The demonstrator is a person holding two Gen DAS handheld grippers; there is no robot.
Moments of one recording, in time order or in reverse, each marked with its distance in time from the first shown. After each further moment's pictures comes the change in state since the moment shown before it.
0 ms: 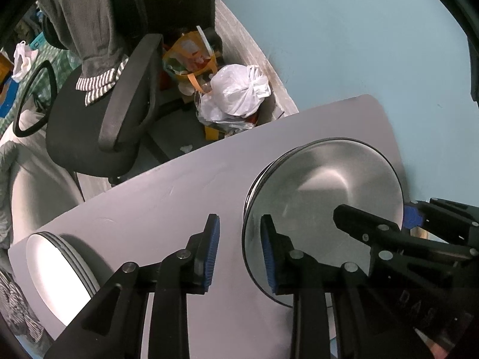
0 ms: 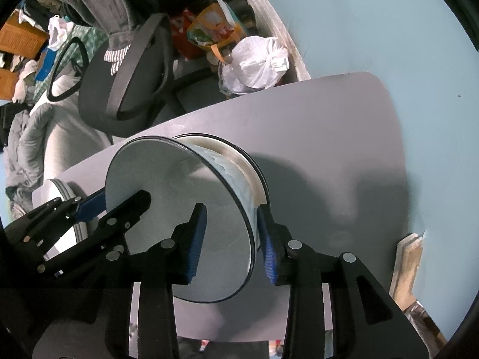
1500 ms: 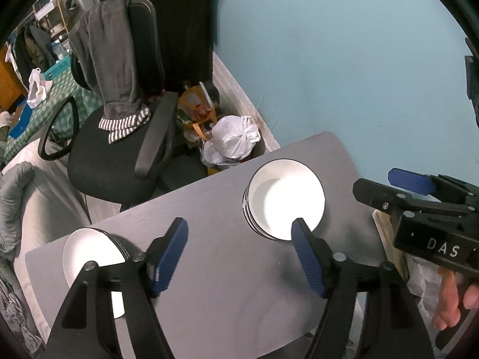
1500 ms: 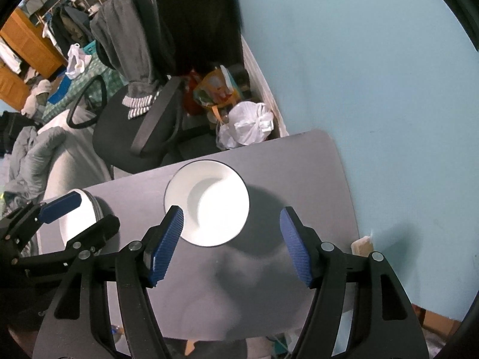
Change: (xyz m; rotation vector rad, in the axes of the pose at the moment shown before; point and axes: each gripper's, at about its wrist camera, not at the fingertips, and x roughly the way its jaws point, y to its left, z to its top) left arm -0.127 0.006 -0.054 0.036 -0.252 -0.015; right arm -0.108 0.017 -0.052 -0.052 -0.312 -0.058
